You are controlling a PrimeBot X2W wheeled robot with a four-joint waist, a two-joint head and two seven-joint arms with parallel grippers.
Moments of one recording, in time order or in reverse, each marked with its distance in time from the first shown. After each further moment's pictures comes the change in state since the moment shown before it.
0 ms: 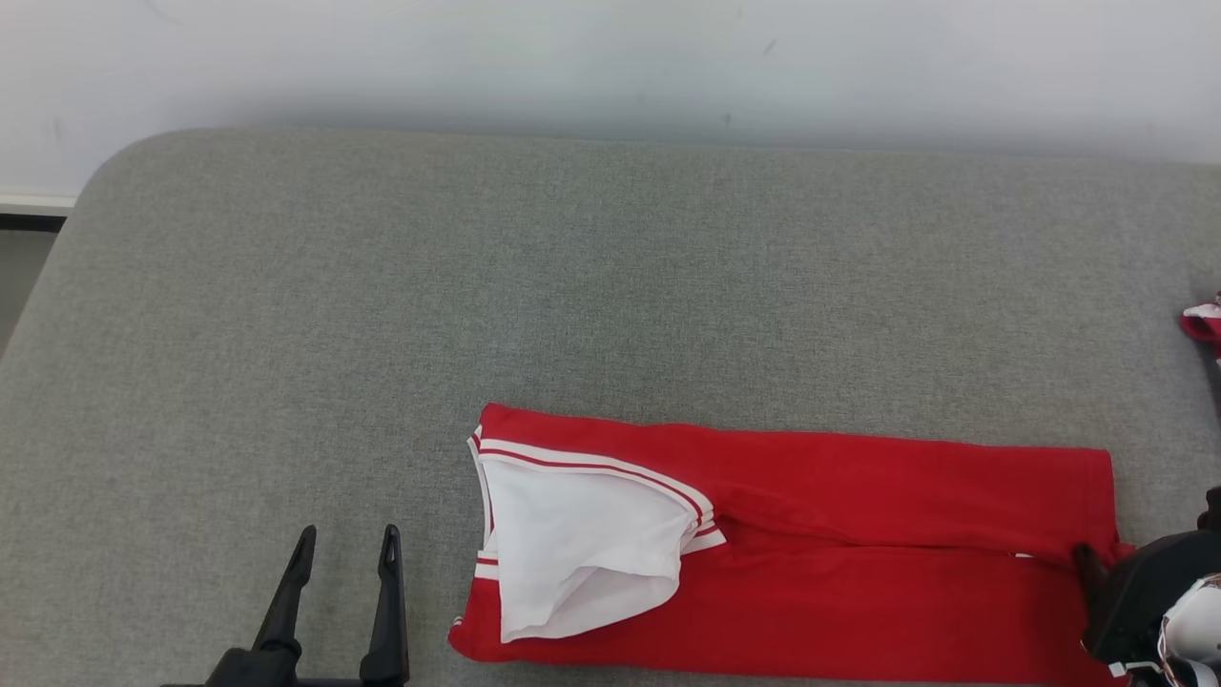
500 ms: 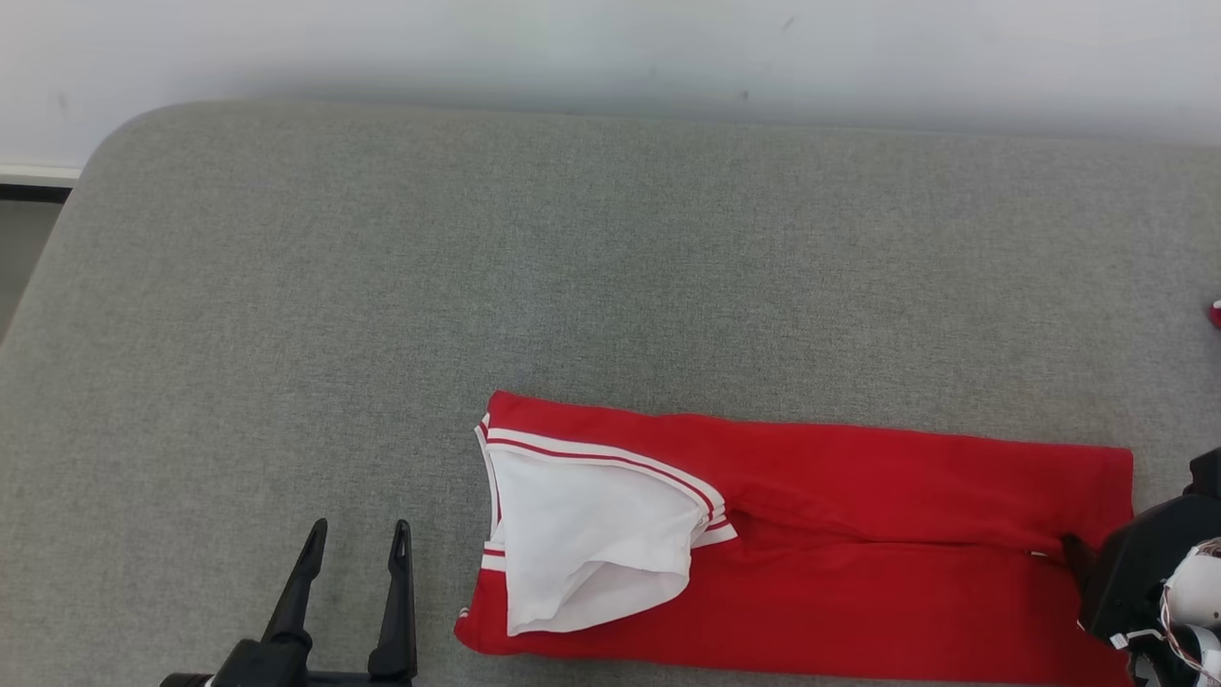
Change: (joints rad) left arm -0.017 -0.018 0.014 0.019 0.035 -0.028 0.000; right arm -0.043 -0.023 0.051 -0.012 0.010 0.000 0.154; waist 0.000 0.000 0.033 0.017
